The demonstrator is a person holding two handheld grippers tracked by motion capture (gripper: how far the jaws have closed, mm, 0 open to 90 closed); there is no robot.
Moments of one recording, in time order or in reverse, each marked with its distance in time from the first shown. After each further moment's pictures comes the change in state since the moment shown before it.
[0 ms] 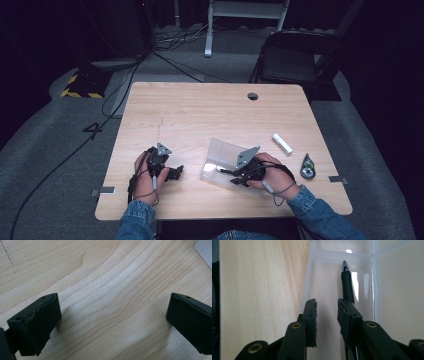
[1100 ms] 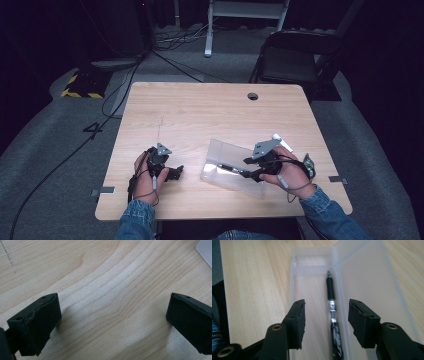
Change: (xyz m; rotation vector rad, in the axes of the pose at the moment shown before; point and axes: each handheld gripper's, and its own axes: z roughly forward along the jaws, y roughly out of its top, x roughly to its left) left arm 0.000 0.000 0.000 0.001 0.000 0.001; right arm -0.007 -0.013 -0.057 -0.123 -0.114 0.130
